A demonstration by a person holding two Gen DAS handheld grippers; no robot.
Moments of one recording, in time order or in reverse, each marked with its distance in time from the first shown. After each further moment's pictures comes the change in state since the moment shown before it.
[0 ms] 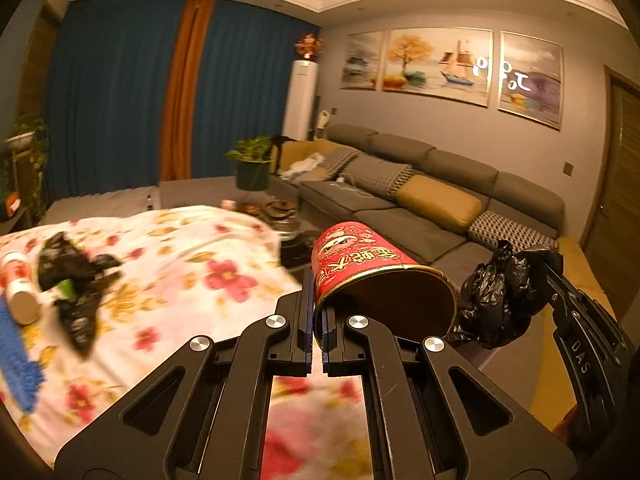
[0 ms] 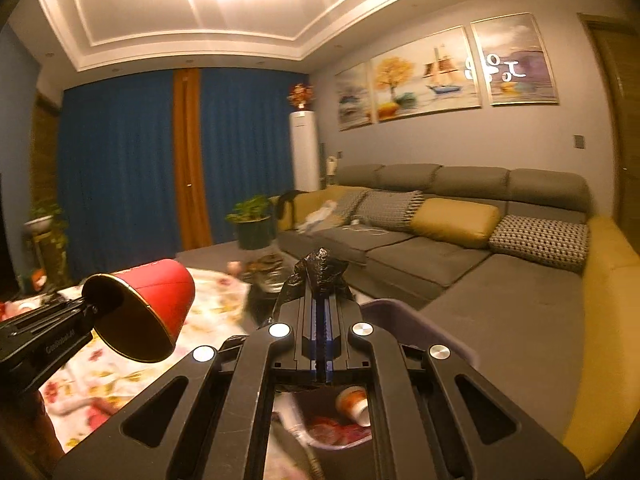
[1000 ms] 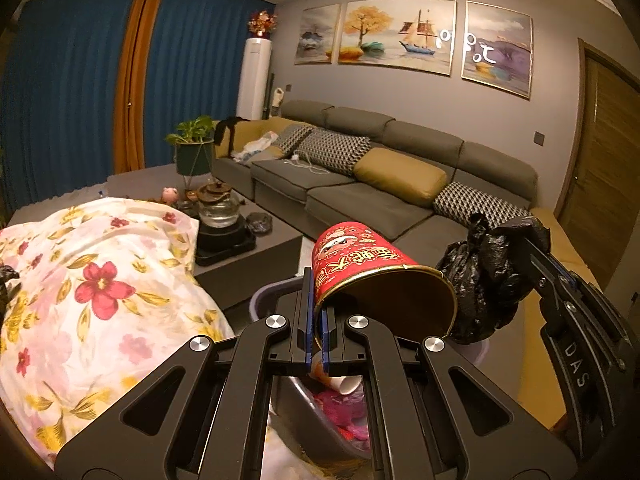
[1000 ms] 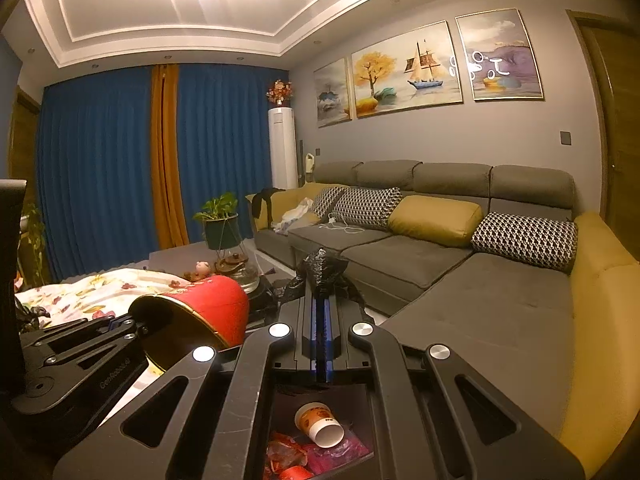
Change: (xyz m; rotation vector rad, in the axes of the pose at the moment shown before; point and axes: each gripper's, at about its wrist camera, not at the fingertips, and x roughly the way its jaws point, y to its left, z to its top) left arm 0.099 -0.071 -0.010 0.061 0.084 -0.134; right arm 0.059 -0.047 -0.003 -0.003 0.012 -0.054
